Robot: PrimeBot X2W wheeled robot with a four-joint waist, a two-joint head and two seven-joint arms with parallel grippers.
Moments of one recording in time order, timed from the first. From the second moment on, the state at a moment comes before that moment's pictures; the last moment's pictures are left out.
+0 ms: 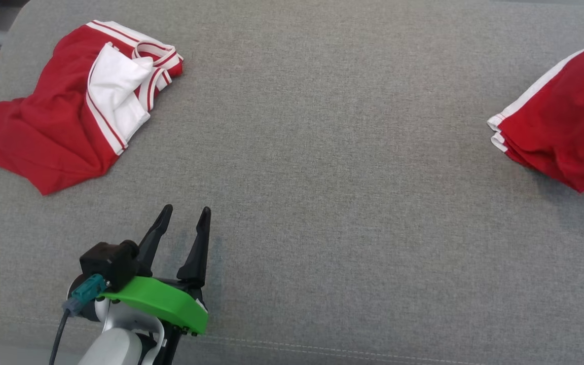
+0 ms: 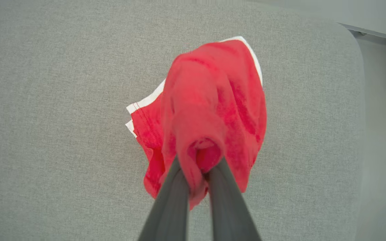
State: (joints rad) left arm -0.13 0.22 -0.46 0.03 -0.62 0.11 -0.16; right arm -0.62 -0.72 0.17 0.15 0.64 -0.04 1.06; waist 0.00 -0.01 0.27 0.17
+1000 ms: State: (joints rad) left arm -0.13 0.26 -0.42 -0.06 -0.62 0.11 -0.14; right arm -0.66 -0.70 0.00 0.16 0.59 -0.11 0.88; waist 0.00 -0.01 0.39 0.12
